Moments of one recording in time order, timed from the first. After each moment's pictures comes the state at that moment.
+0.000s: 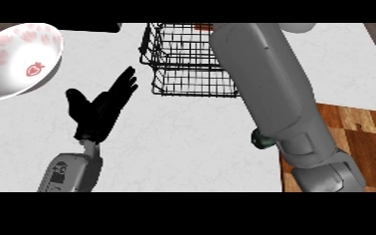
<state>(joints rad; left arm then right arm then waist) -0.21 0.08 -0.06 -1.49 0.10 -0.09 0.27 -1.27 0.00 -0.03 -0.94 0.75 -0.34 0.81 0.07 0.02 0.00</state>
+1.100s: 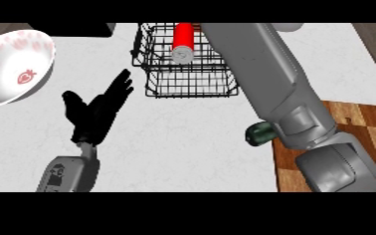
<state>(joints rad) -0.19 0.08 -0.04 -1.48 0.09 -0.08 0.26 -1.42 -0.03 -0.02 -0.60 0.45 -0.87 0.49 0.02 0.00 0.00</state>
